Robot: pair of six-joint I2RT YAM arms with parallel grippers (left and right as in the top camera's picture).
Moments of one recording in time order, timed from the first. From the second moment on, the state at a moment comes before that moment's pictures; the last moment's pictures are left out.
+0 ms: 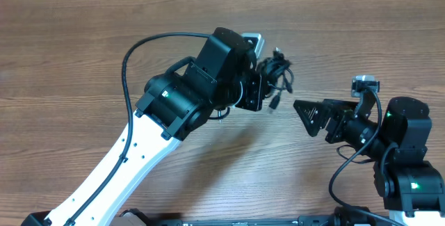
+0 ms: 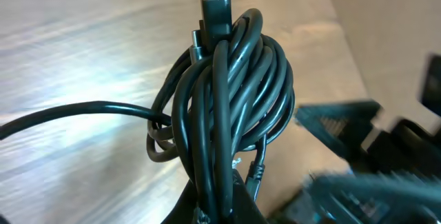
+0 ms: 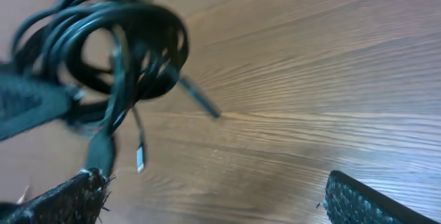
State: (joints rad) left arm -0.71 1.48 1.65 -0.94 0.23 -0.55; right arm 0.00 0.77 0.86 -0.67 -0.63 0.36
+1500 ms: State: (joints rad) left arm -0.78 1.48 1.66 -0.91 0.37 -0.46; right arm 0.00 0.80 0.86 -0.72 -0.54 0.25
